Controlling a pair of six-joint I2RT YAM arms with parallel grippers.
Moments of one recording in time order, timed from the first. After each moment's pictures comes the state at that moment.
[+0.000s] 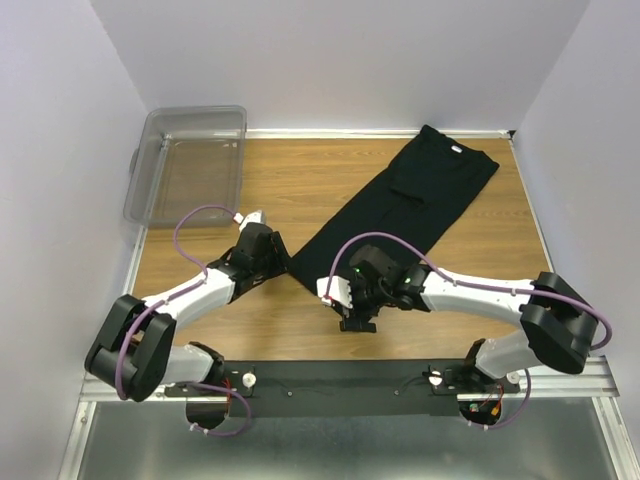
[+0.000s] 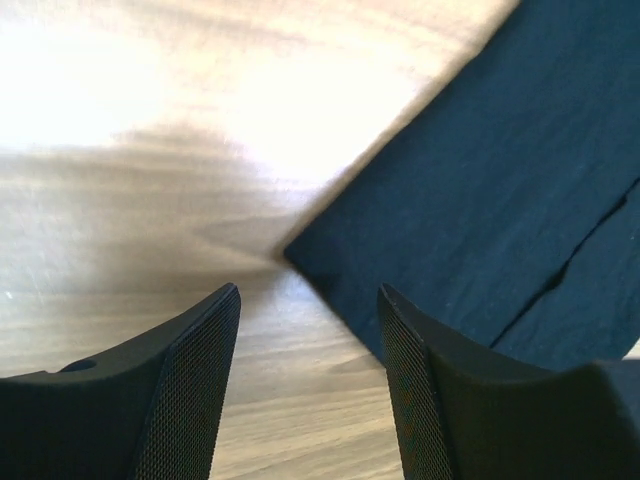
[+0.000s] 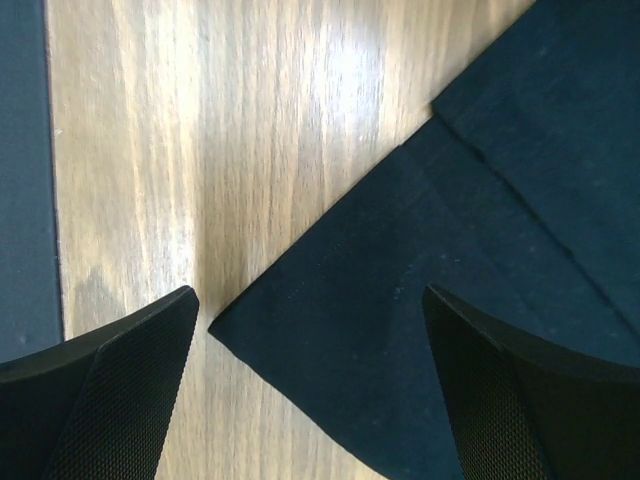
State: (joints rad) left arm -0.49 1.30 0.54 -0.04 -0.07 -0.74; right arm 0.97 1.40 0.75 -0.29 -0.32 -0.64
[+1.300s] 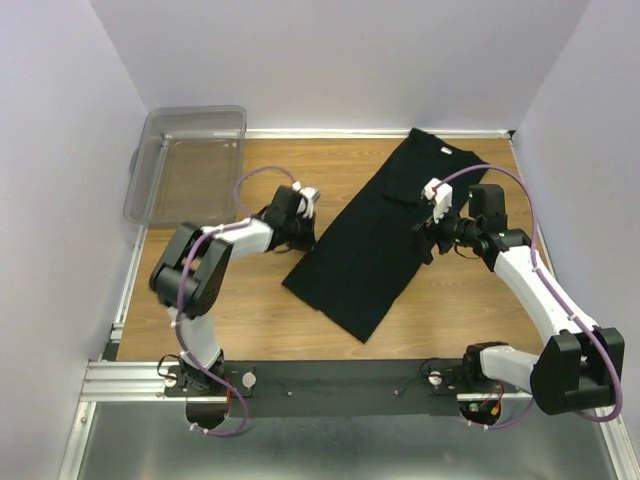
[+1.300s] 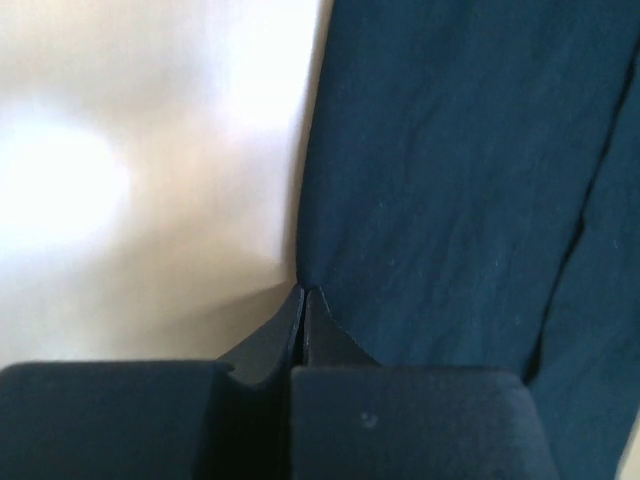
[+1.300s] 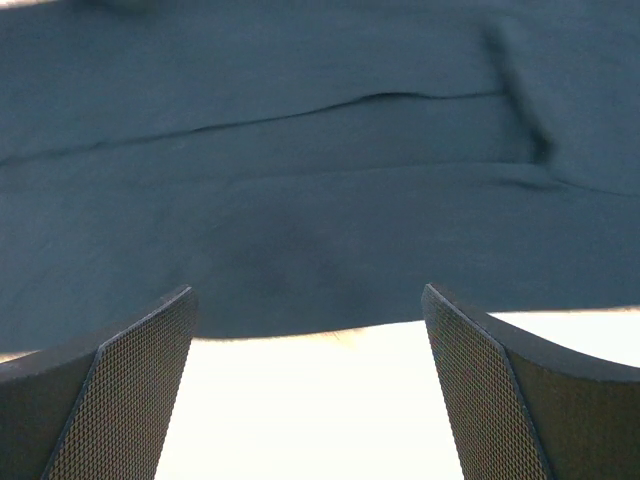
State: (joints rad) left arm -0.48 1.86 1.06 -0.06 0.28 -0.28; right arm 0.12 1.18 0.84 -0.42 -0.57 -0.46
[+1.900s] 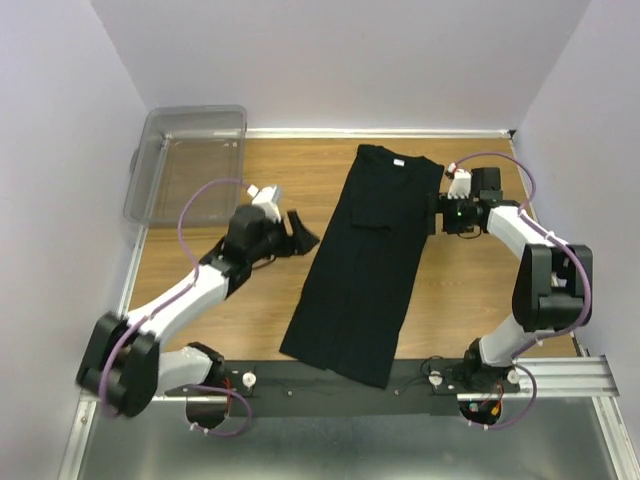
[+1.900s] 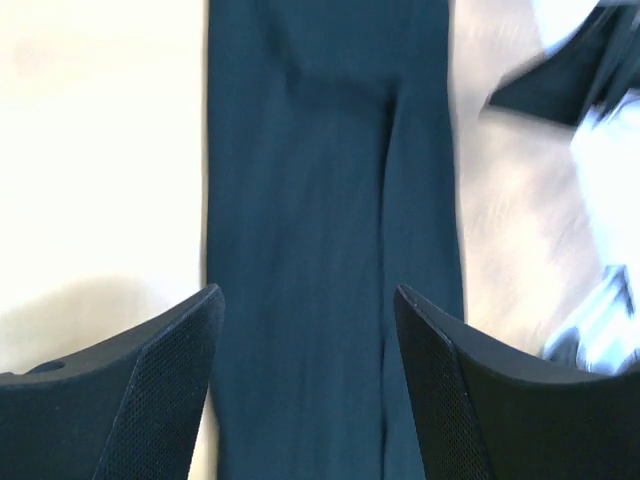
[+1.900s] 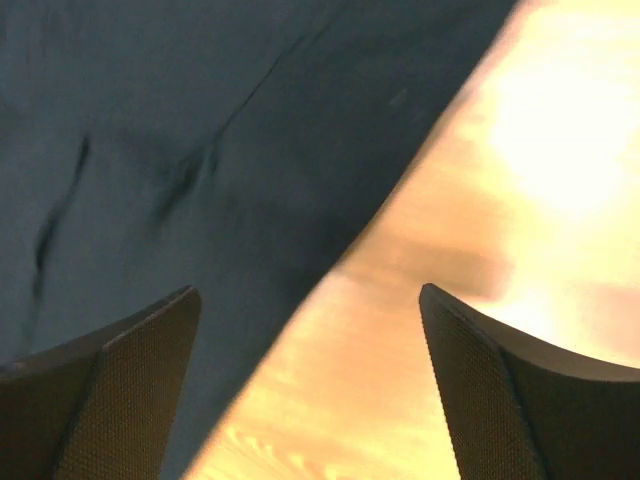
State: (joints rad) left arm -0.51 1.14 0.59 0.09 0.22 -0.61; right arm -0.01 1.59 1.00 -0.35 -0.37 -0.08
